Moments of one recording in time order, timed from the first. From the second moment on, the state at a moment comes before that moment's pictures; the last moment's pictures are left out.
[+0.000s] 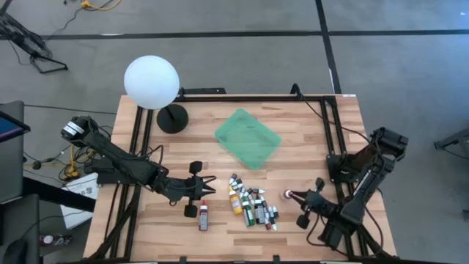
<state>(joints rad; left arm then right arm) -0.51 1.31 0.78 -0.03 -0.43 -0.15 1.05 1.59 0.89 -0.93 1.08 1.52</state>
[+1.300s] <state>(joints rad) -0.51 1.31 0.78 -0.04 -0.45 -0.15 -0.12 1.38 0.89 0.15 0.36 0.00</state>
